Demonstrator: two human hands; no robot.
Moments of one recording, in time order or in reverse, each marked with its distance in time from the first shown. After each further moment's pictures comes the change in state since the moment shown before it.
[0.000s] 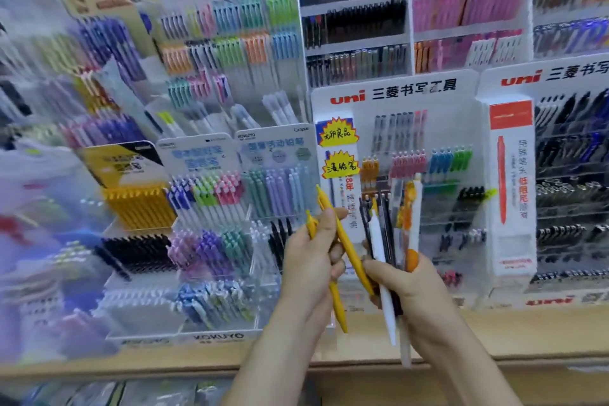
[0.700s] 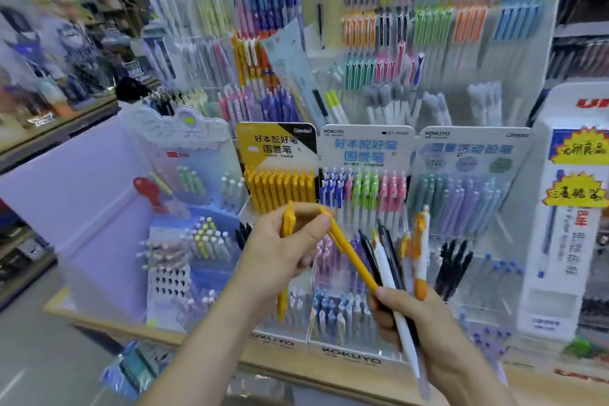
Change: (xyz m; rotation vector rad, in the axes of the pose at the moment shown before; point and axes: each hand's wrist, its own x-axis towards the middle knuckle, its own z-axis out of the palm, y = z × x) left_hand 0.054 0.156 -0.298 0.364 -0.006 0.196; right_hand 0.068 0.069 0.268 0.077 -0.259 0.330
